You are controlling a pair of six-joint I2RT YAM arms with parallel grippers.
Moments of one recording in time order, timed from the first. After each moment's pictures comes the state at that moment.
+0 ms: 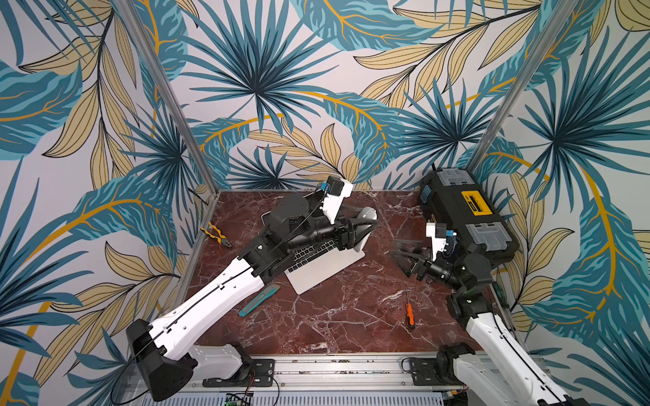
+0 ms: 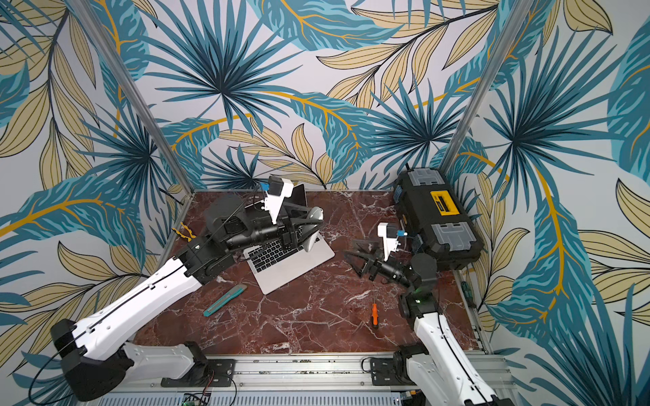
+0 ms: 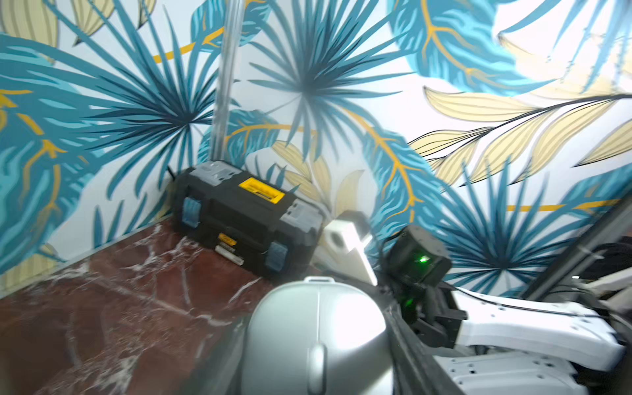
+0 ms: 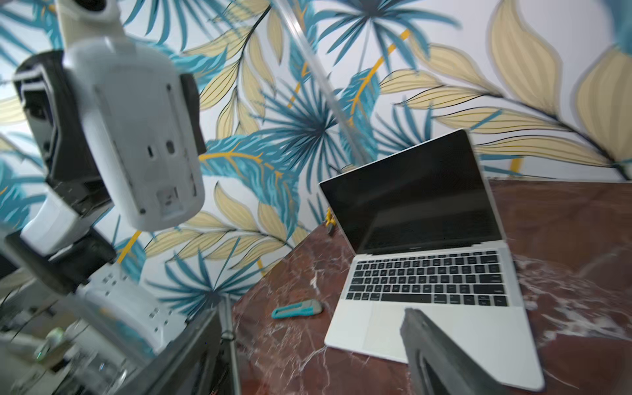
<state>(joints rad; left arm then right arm) -0.76 1.27 1.32 -0.04 0.49 -0.38 0.32 0.83 0.48 0.51 -0.90 0.62</state>
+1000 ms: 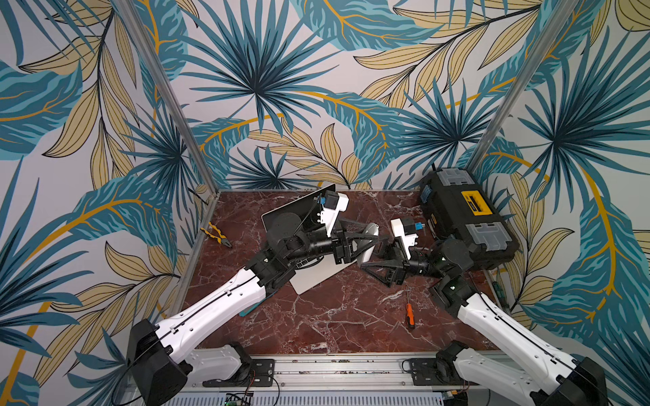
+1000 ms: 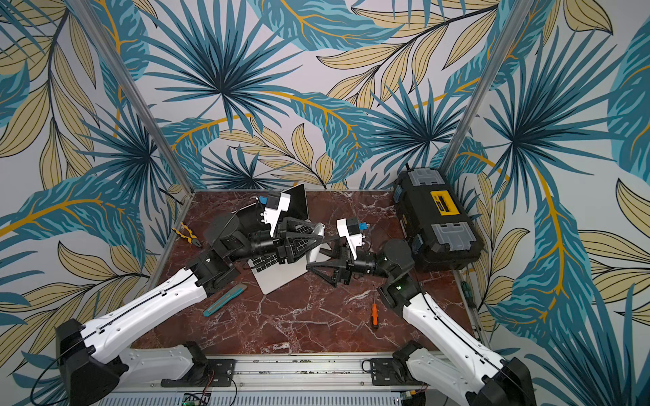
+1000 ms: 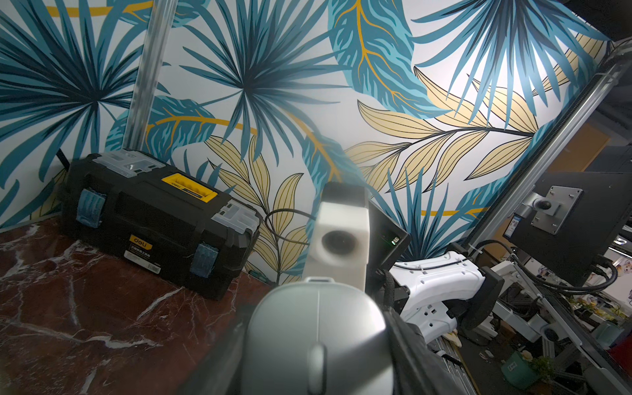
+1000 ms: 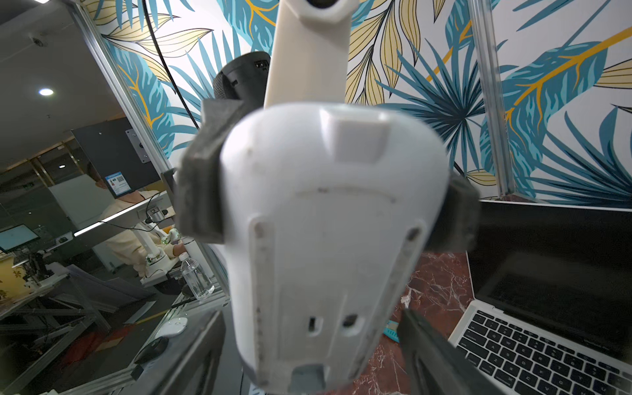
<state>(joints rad) -0.76 1.24 1.11 0.29 0.64 -0.59 0.66 0.99 0.72 0.53 -0.91 0.57</state>
